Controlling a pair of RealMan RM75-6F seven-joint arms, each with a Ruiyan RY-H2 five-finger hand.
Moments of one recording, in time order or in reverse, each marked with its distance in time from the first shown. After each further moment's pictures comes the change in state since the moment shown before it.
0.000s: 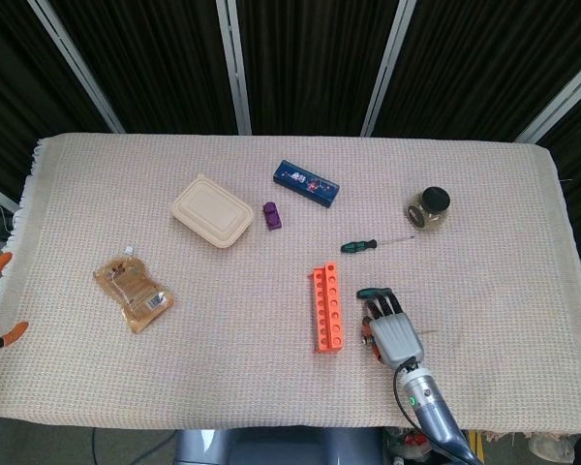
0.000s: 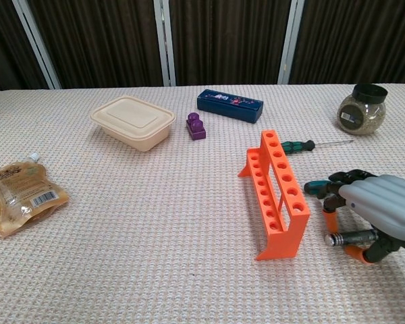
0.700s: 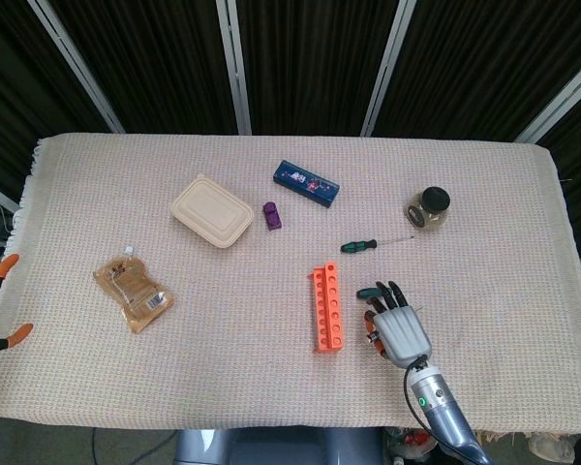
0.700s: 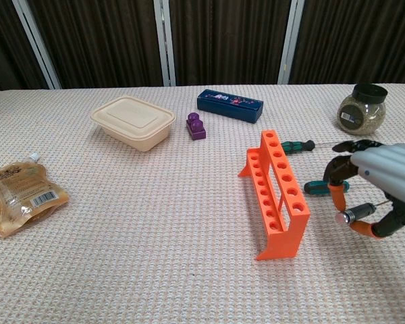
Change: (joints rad) left arm -0.009 0.000 0.009 -0.003 0.015 -0.011 -0.006; right arm 0.004 0.143 0.011 -0.185 -0.067 0.048 0.109
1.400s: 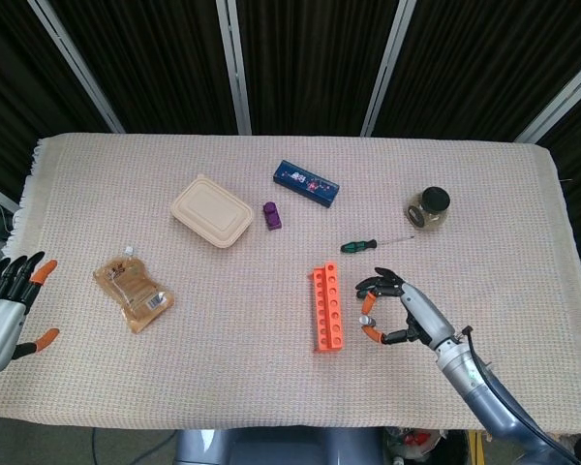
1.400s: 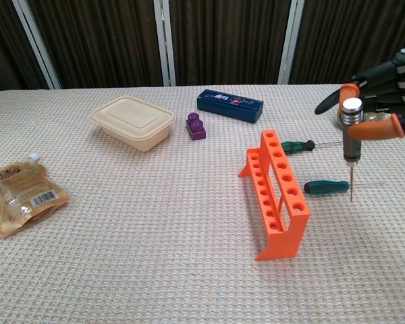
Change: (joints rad) left arm -0.026 -0.011 0.027 -0.086 0.072 -0.018 0.176; right arm 0.035 0.453 0.212 -0.304 0.028 -0.361 1.117
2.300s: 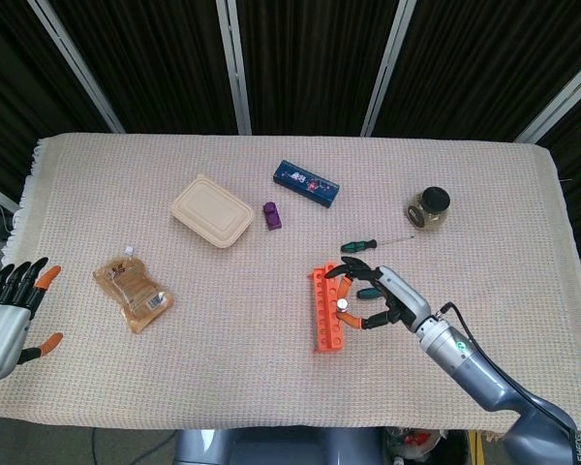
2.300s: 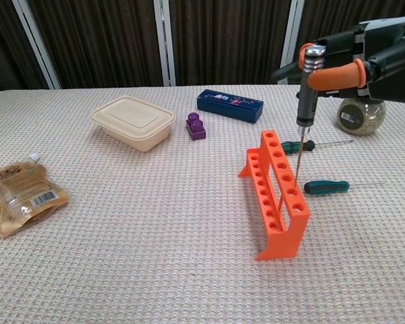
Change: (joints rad) left arm 0.011 -0.034 0.012 0.008 -0.008 0.011 0.009; right arm 0.131 -0.011 0.030 0.104 -0.149 -0.092 0.475
